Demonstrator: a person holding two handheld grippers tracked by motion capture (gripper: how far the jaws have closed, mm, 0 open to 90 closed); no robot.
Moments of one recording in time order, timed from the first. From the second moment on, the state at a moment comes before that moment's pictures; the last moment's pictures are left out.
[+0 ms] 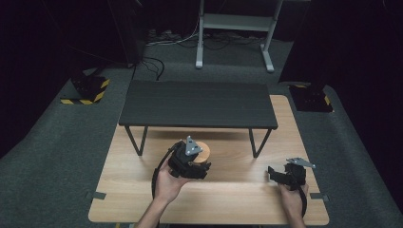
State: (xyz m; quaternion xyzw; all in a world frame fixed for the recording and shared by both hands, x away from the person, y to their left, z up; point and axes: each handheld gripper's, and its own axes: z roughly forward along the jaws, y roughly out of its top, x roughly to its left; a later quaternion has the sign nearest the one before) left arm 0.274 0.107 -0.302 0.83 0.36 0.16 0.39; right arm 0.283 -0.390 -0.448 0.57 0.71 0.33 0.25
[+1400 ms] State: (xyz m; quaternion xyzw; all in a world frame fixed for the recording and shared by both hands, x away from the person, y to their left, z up) left arm 0.386 0.100 -0.235 0.81 0.40 0.19 0.38; right arm 0.284 -0.390 -0.448 0.57 0.71 0.33 0.25
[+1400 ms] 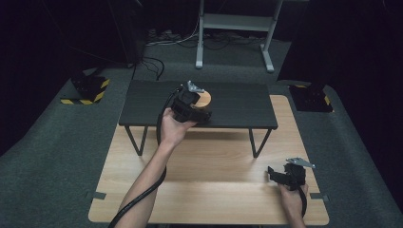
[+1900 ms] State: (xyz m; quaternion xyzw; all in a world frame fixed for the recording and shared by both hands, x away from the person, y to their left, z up) left arm 0.375 0.119 -0.238 0.80 0.39 0.18 0.42; right arm 0.284 -0.390 -0.448 0.57 0.71 0.33 0.25
